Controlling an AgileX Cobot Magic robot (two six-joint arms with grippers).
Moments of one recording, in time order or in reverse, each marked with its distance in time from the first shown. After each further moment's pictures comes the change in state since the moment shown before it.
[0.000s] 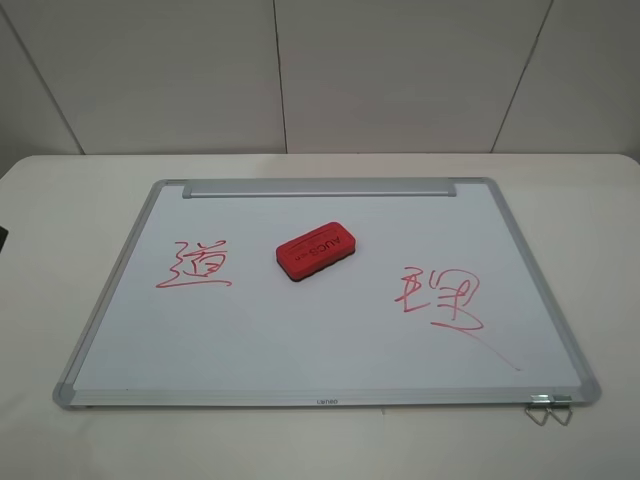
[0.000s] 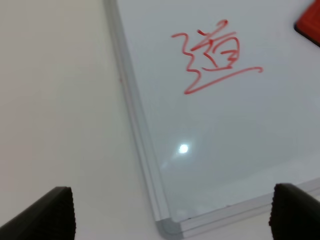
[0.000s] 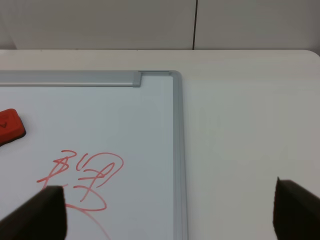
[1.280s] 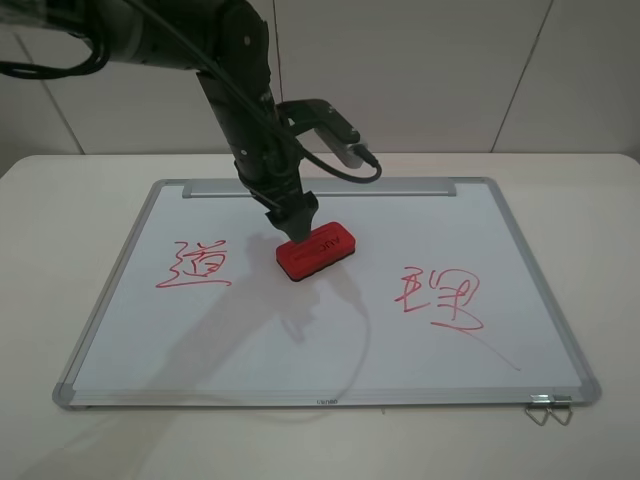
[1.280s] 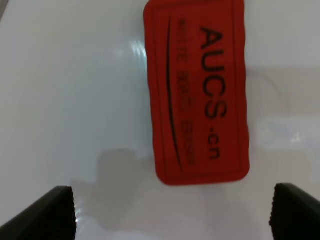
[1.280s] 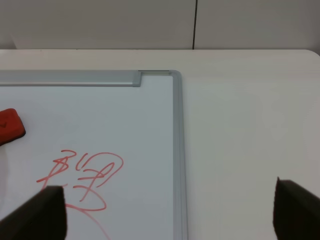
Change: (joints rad) left arm -0.506 1.244 -0.845 0.081 -0.083 0.267; right arm 0.000 0.000 0.000 0.000 0.000 0.000
